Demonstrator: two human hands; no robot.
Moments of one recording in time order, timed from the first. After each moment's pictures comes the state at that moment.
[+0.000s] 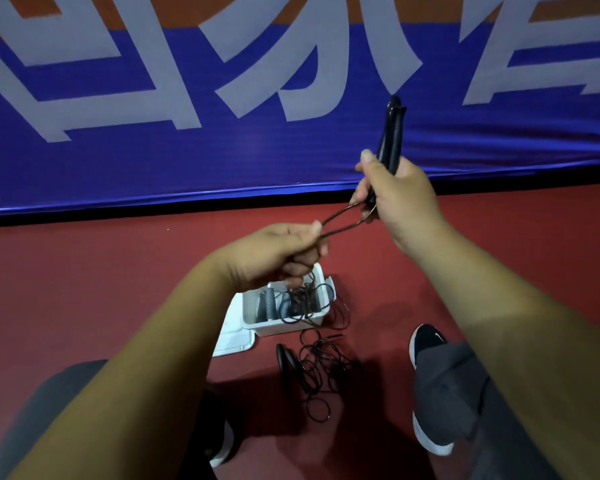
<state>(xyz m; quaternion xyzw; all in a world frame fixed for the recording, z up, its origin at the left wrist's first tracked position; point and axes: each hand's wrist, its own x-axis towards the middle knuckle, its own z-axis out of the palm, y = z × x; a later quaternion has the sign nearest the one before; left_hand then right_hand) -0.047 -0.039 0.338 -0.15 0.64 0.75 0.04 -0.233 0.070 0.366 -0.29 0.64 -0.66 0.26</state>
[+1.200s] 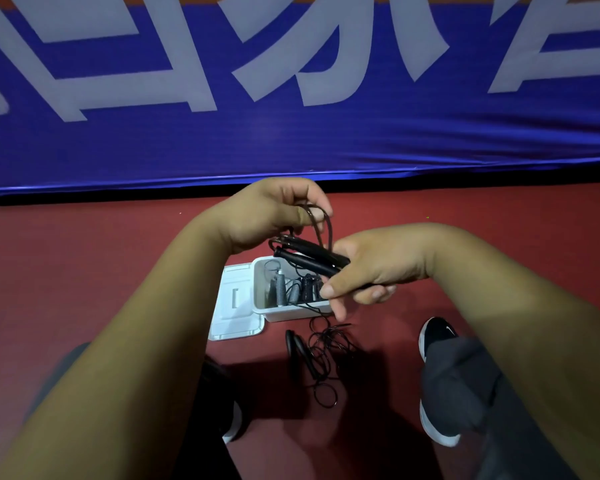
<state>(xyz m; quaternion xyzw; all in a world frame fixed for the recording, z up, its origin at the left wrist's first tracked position) -0.026 -0.062 0.373 -0.17 0.79 0.59 -0.07 -0.199 0.085 0.352 -0.54 0.52 -0.12 0.65</state>
